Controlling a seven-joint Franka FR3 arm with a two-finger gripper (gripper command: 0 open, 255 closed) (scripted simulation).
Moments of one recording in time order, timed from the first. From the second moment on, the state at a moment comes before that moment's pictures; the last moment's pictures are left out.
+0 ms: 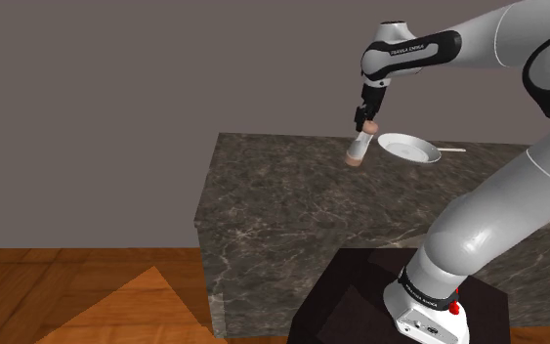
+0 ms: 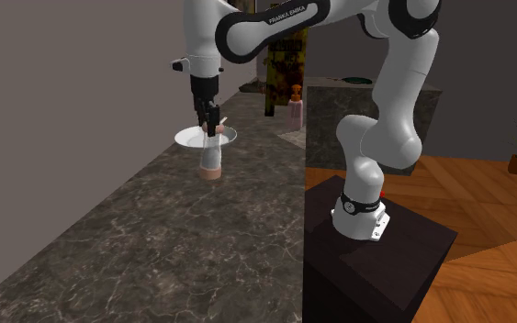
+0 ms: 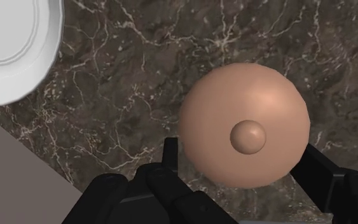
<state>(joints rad) -0.21 -0.28 -0.46 -2.15 -0.23 1.97 -0.44</state>
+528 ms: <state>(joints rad) -0.20 -0.28 -0.45 -2.05 -0.23 1.86 -0.45</state>
